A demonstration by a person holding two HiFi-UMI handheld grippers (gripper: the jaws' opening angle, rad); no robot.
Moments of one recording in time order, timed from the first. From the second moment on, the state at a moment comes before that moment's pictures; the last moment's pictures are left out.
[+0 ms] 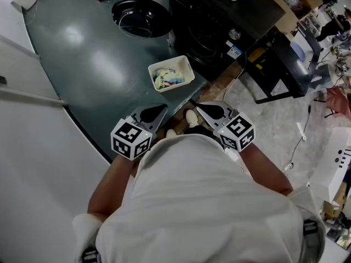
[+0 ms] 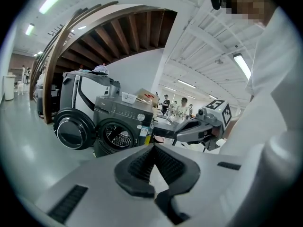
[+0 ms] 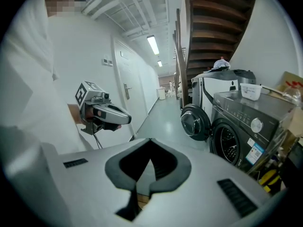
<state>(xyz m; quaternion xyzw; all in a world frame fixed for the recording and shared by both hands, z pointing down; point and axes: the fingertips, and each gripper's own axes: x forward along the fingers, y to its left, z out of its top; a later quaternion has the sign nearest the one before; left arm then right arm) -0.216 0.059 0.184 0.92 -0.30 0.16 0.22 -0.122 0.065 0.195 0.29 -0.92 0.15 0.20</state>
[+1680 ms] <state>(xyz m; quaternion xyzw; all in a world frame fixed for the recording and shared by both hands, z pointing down) -0.216 0.061 0.208 0.91 -0.29 0.16 0.23 -0.112 0.070 0.197 0.31 -0.92 0.14 0.21</state>
